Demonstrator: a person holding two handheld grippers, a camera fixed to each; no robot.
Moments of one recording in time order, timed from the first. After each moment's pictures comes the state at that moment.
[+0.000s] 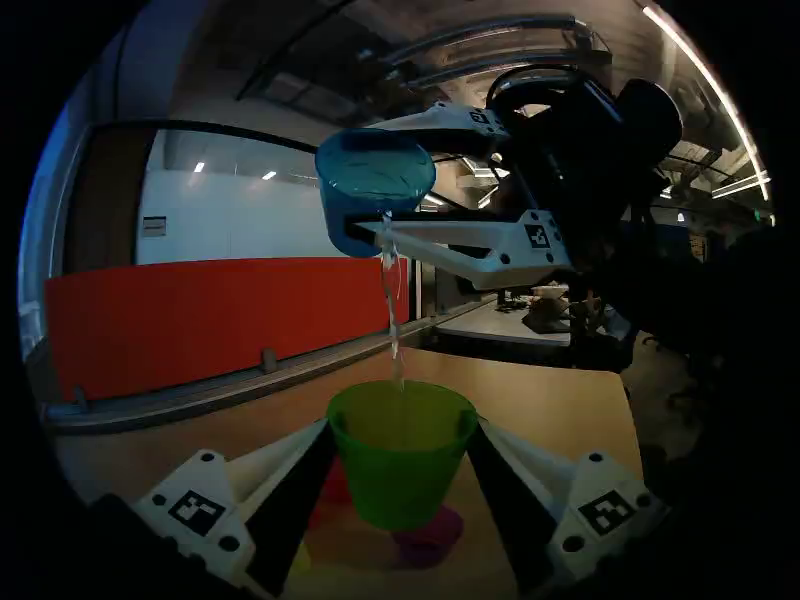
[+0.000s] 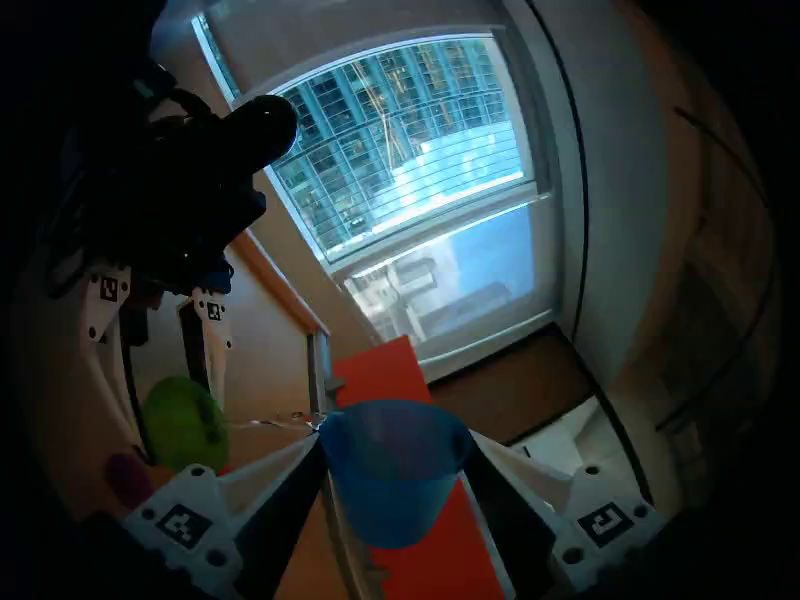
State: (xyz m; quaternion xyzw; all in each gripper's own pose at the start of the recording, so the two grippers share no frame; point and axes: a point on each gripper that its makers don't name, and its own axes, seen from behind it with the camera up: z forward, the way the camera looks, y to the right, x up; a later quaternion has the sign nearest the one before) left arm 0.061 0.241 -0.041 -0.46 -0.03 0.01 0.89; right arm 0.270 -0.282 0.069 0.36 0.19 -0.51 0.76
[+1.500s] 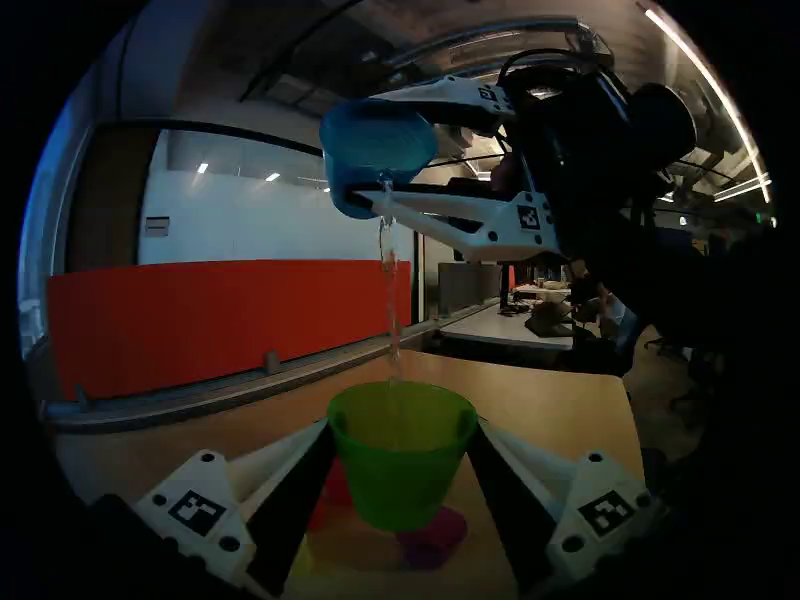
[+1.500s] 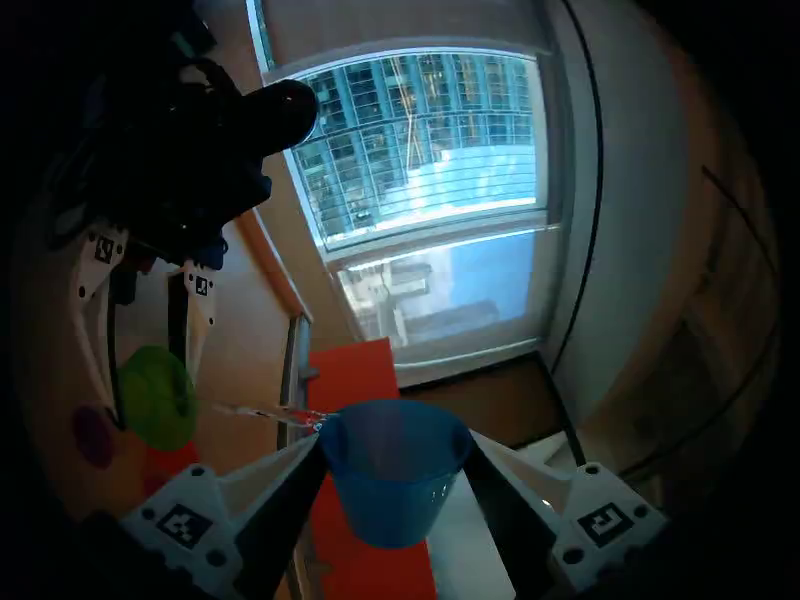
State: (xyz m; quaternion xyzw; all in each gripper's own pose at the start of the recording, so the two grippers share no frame) left arm 0.062 0.239 -0.033 -0.46 -0.02 0.00 0.89; right arm 0.299 -0.290 0.077 0.32 0.23 -0.58 0.71
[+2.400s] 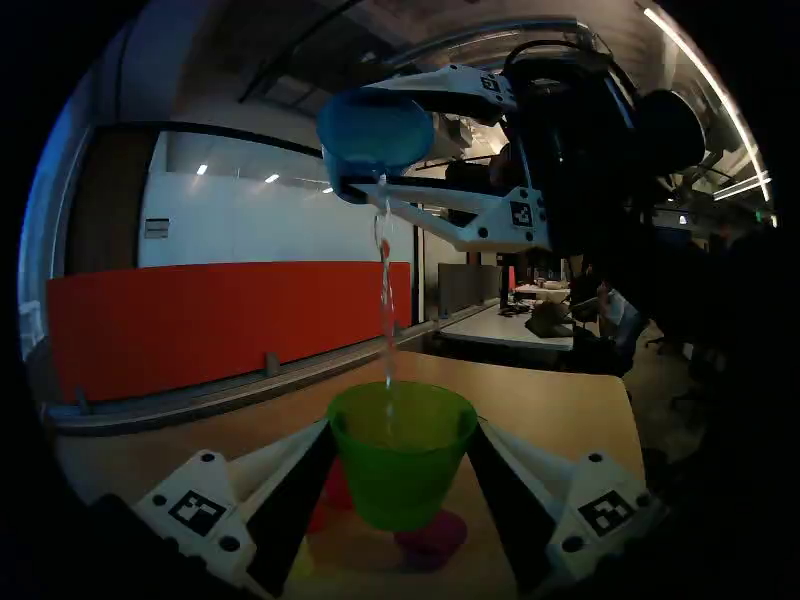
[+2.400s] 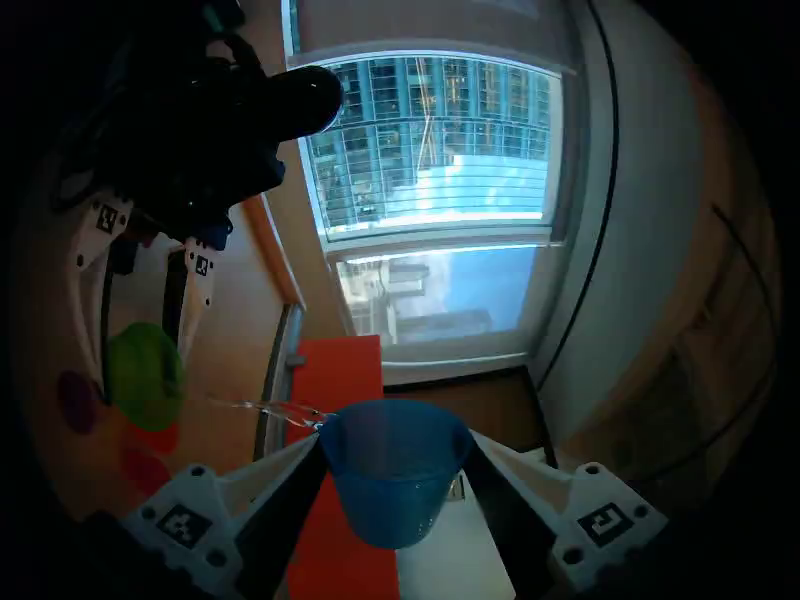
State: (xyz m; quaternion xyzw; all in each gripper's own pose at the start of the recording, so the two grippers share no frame) left arm 0.066 0.242 -0.033 -0.46 -0.02 0.00 0.89; right arm 0.311 -0.290 0.082 0.30 0.25 -0.62 0.68
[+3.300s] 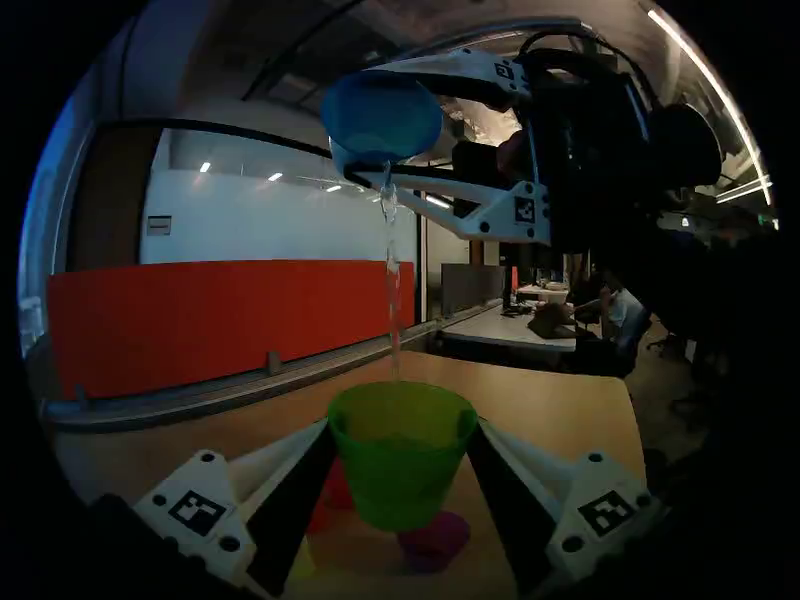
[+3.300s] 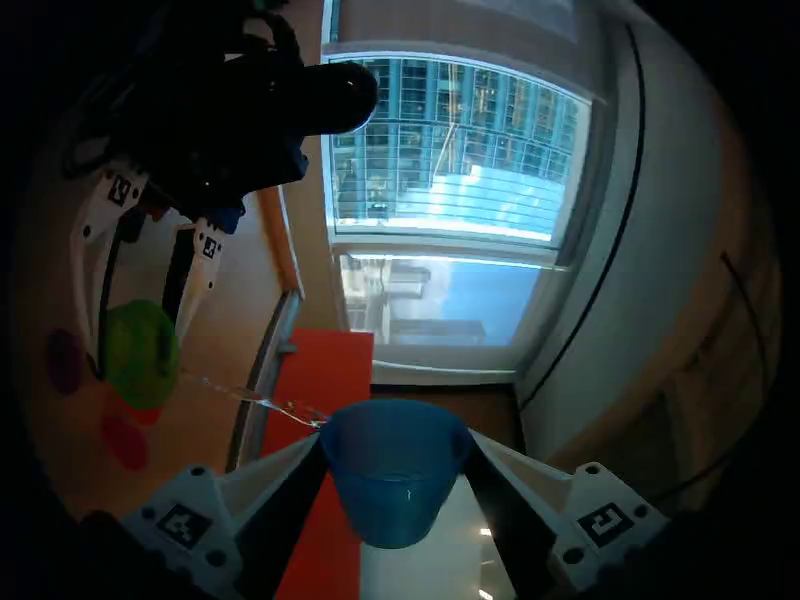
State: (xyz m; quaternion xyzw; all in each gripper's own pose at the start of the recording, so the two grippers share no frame) left arm 0.064 0.241 -0.028 -0.45 -0.02 0.00 0.89; right arm 0.317 -0.297 0.081 0.27 0.27 -0.66 0.64
